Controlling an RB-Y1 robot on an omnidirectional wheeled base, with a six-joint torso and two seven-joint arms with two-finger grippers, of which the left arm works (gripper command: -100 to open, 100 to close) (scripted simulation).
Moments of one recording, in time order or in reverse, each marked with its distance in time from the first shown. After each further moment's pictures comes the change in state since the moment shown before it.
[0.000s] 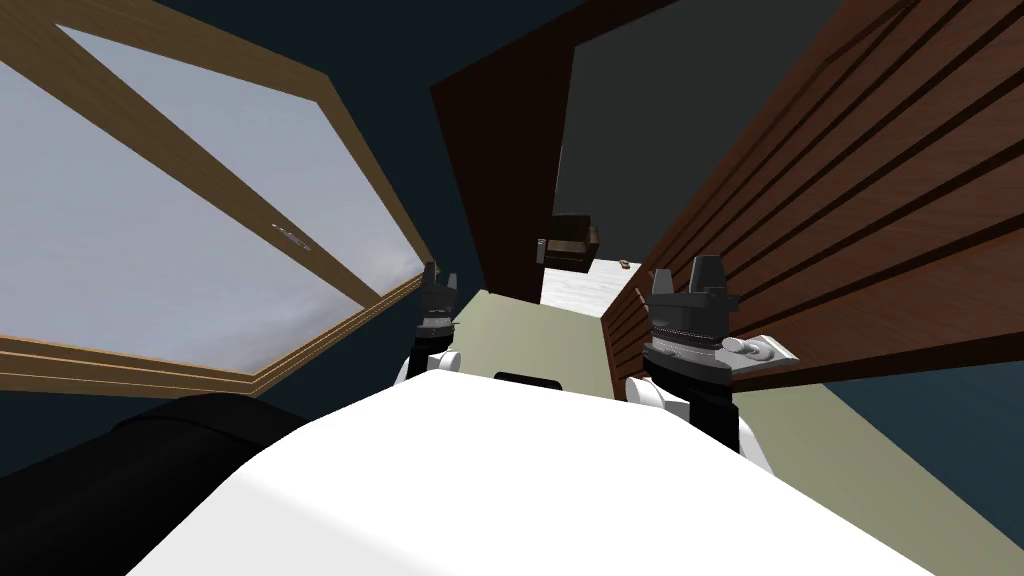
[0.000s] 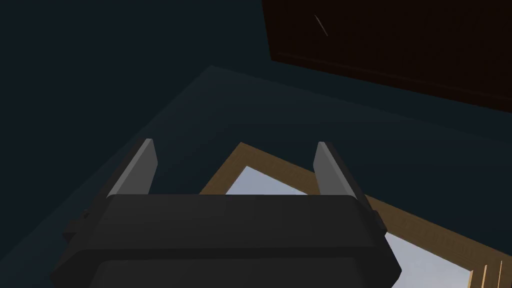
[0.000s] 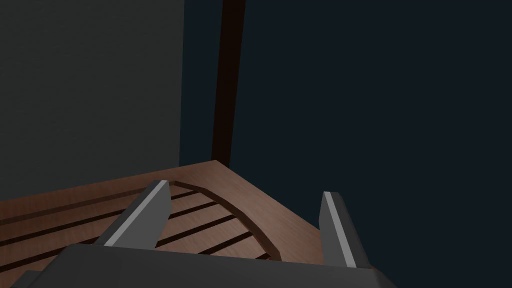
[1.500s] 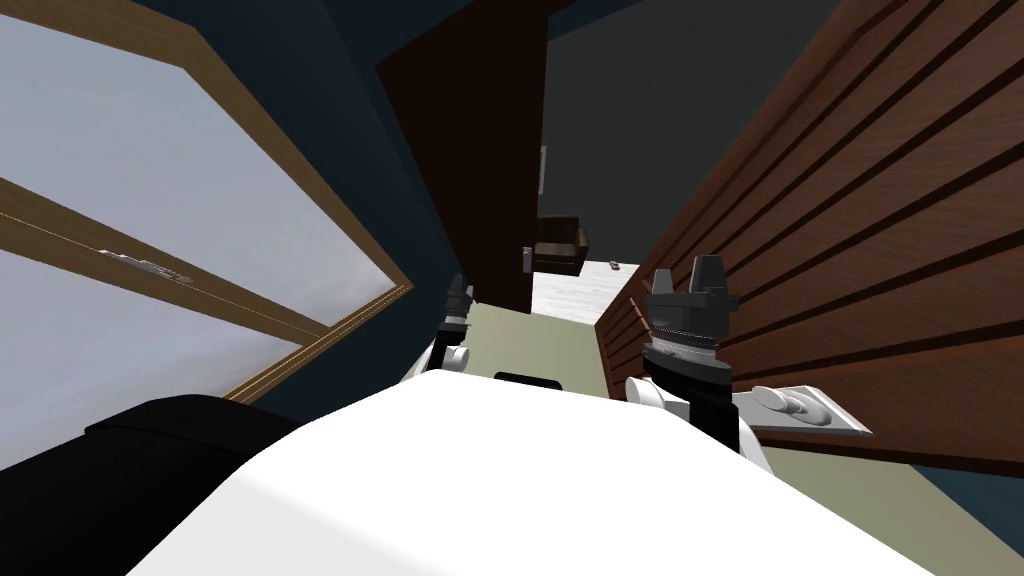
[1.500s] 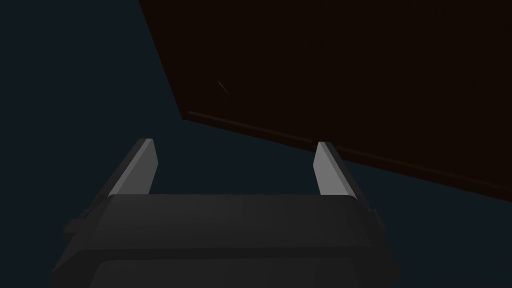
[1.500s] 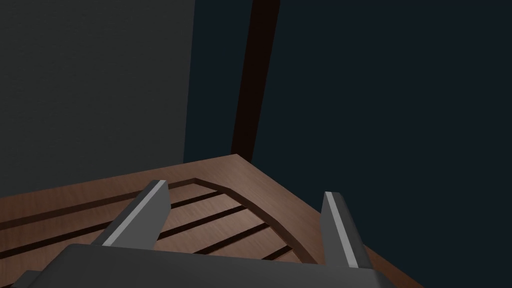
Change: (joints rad) arm -0.138 0.065 -0.003 0.285 0.021 0.038 0.021
